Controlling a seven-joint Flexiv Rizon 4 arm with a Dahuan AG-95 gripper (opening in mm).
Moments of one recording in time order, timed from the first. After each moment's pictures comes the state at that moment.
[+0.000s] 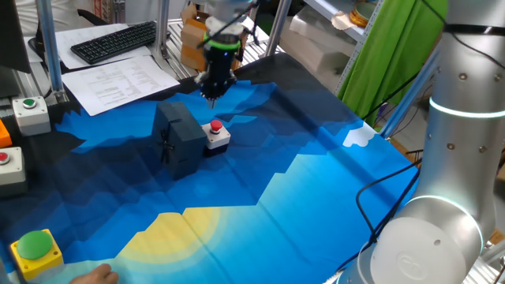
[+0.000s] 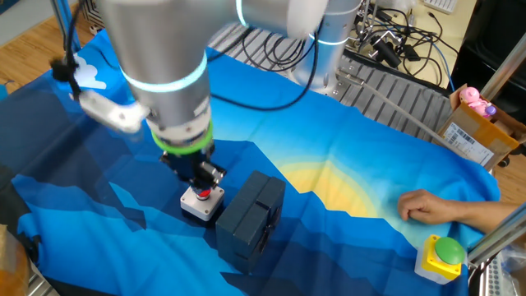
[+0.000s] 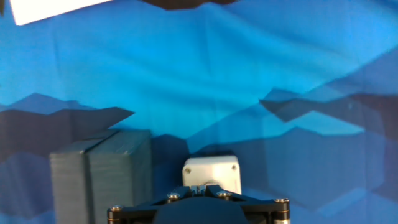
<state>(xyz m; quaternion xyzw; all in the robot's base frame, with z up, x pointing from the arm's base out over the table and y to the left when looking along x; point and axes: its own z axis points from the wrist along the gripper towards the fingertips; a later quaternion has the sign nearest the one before) 0.622 -0.006 0.122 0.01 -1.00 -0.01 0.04</state>
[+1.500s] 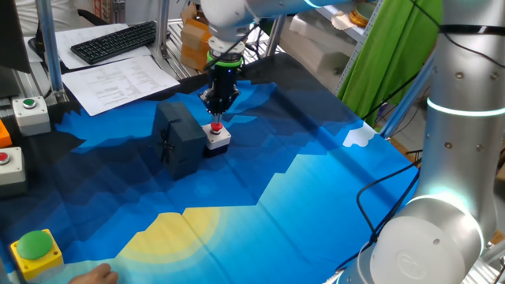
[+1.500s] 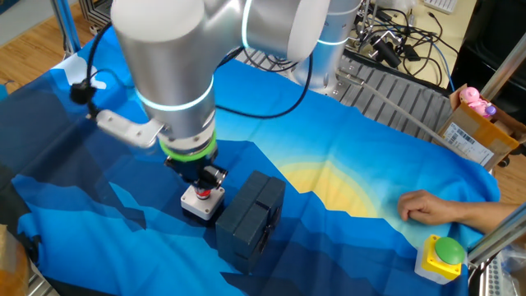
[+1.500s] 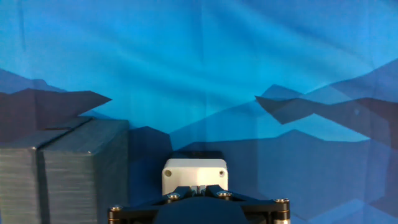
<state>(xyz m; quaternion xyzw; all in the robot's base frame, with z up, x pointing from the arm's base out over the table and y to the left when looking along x) 0.597 -0.014 0.094 0.03 -1.00 -0.01 0.06</state>
